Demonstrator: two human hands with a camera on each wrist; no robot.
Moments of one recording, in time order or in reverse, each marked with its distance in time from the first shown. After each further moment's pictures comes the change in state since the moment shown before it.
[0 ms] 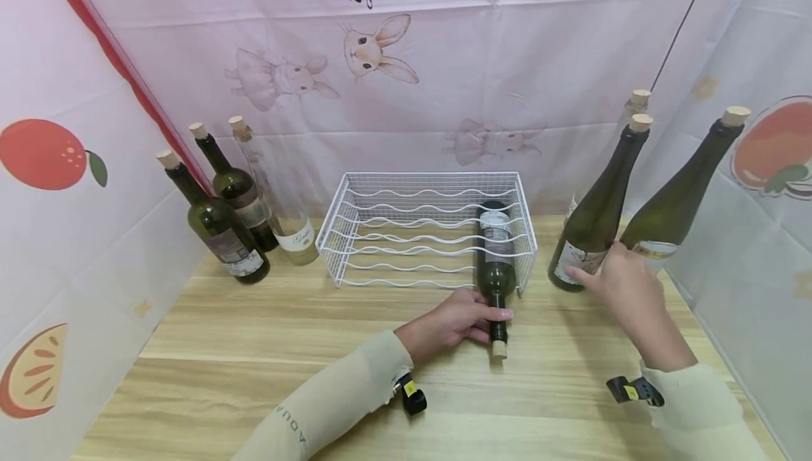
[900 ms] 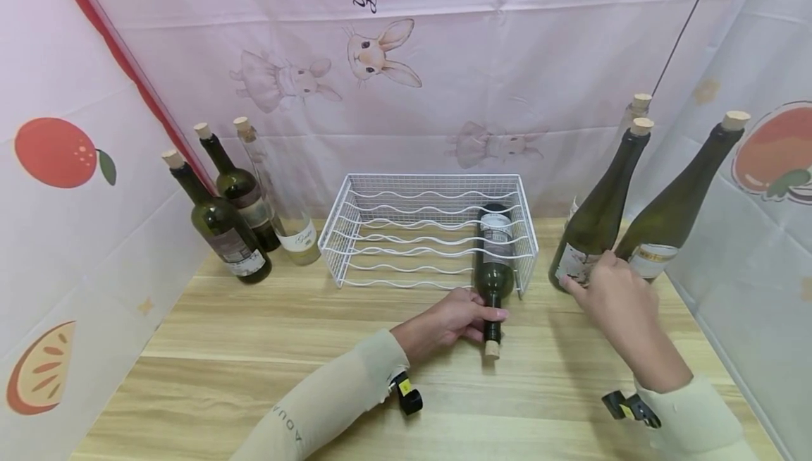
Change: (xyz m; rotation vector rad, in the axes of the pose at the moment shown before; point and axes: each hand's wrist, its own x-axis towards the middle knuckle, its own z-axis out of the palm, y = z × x) left_hand -0.009 0.009 -0.002 0.050 0.053 -0.022; right_hand -0.024 -0.028 -0.008 -0.101 -0.003 -0.035
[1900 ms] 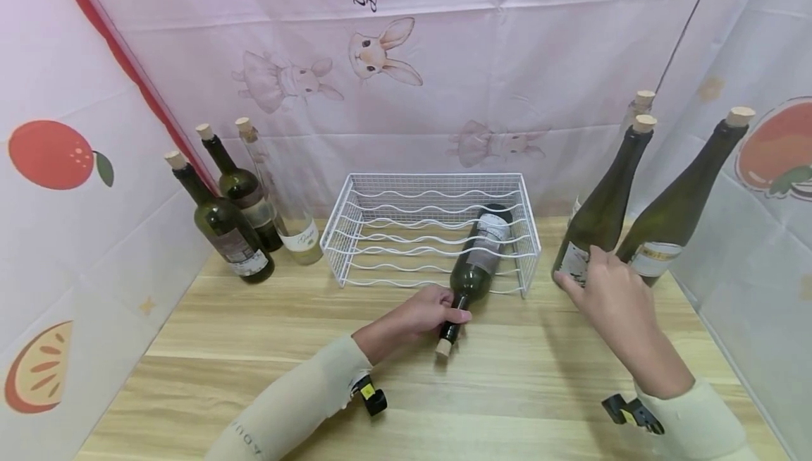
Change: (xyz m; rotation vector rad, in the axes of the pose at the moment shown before) left_hand -0.033 0.007 -0.056 0.295 -0.011 0.089; right_hand 0.001 -0.014 -0.001 0.034 0.079 -0.064
